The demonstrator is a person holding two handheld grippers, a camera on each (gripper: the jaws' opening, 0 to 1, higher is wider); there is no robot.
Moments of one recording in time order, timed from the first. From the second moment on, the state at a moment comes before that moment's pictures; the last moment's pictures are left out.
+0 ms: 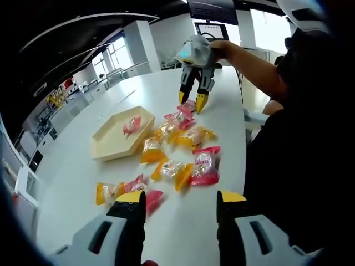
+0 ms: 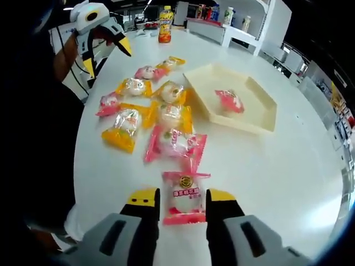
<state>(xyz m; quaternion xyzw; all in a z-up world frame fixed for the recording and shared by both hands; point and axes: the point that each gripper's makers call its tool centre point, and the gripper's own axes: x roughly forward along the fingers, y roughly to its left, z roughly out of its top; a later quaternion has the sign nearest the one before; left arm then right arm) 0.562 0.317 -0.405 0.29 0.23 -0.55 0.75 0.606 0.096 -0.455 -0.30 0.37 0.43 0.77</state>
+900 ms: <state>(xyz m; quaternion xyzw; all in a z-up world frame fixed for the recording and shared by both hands) 0.558 0.317 -0.404 0.29 0.22 -0.55 0.75 0.604 0.095 -0.458 -0.30 0.39 0.42 0.76</state>
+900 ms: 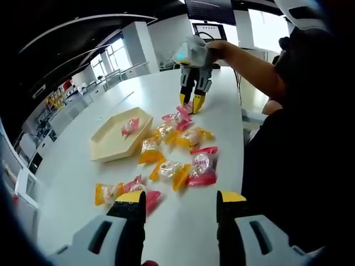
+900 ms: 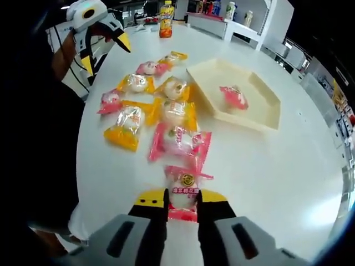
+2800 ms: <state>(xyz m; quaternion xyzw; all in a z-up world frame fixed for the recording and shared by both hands) 0.559 0.315 -0.405 0.30 0.23 -0.55 0.74 0.612 0.098 -0.439 -0.27 0.36 0.41 0.79</state>
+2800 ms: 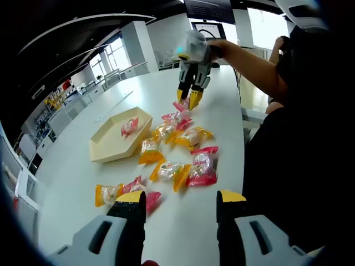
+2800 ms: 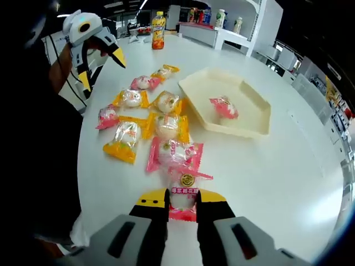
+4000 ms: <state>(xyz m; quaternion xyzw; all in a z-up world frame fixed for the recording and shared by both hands) 0.561 0.316 -0.407 0.29 0.23 -0.55 0.75 0.618 0.094 -0.435 -0.27 0.34 0.40 0.81</state>
